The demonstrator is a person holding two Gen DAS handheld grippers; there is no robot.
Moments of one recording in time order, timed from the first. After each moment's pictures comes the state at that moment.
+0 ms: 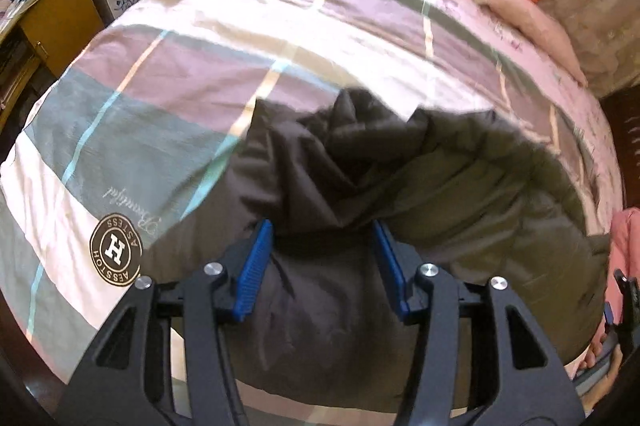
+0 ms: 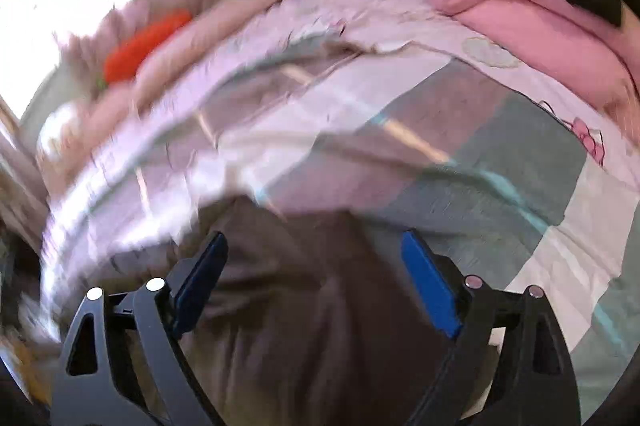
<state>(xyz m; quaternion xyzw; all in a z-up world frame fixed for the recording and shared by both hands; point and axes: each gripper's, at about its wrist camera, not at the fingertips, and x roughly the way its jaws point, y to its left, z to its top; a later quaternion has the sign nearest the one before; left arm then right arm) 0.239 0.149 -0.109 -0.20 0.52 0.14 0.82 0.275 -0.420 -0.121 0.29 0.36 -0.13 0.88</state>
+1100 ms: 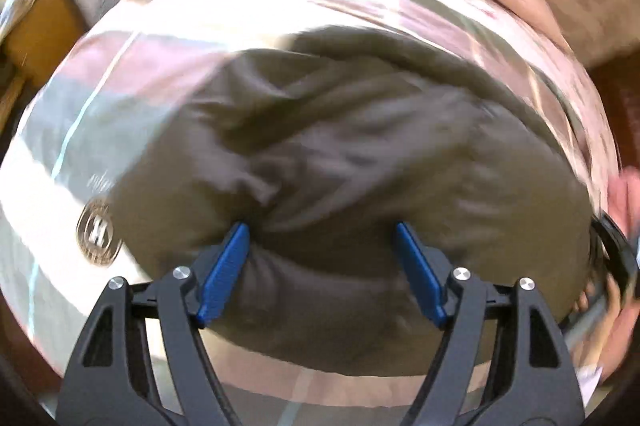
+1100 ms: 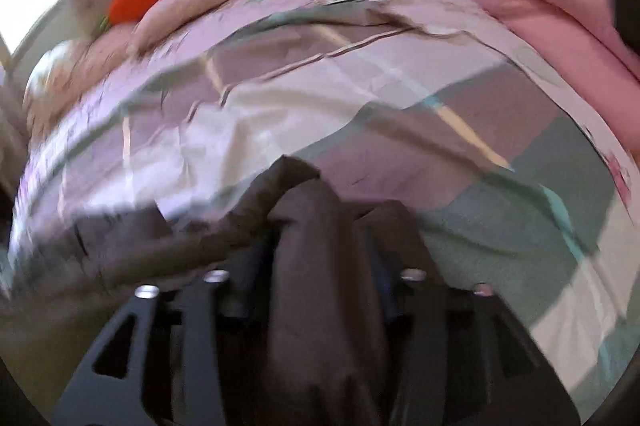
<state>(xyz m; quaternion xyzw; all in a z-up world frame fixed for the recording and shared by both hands) 0.223 0.110 -0.116 -0.19 0.55 0.13 0.80 0.336 -0.363 -0.154 0.23 0.42 -0.15 0.87</state>
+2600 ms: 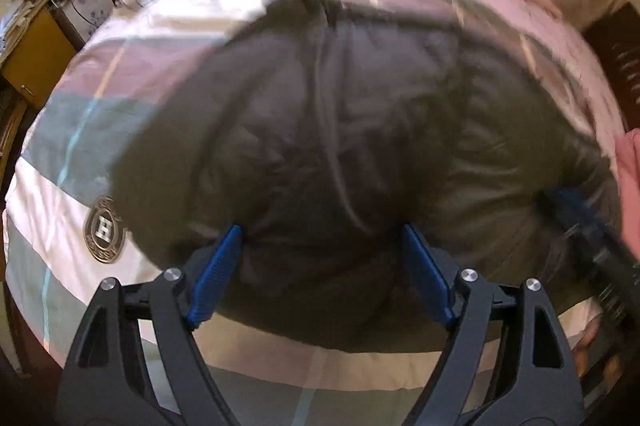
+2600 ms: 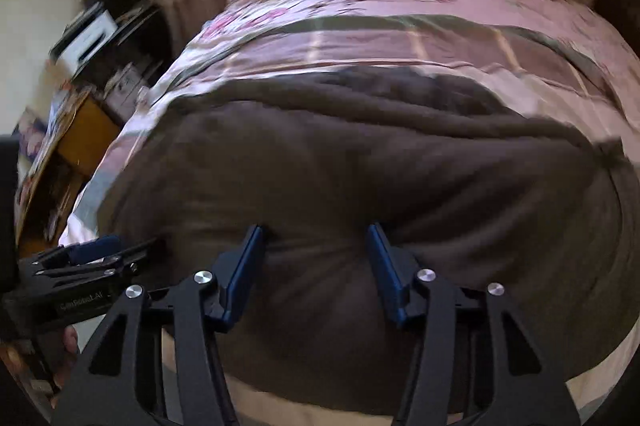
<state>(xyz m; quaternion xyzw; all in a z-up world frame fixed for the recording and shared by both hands) 0.208 0.071 -0.129 -0.11 0.58 0.10 0.80 0.258 -0.157 -0.127 0.03 0.45 0.15 0.88</state>
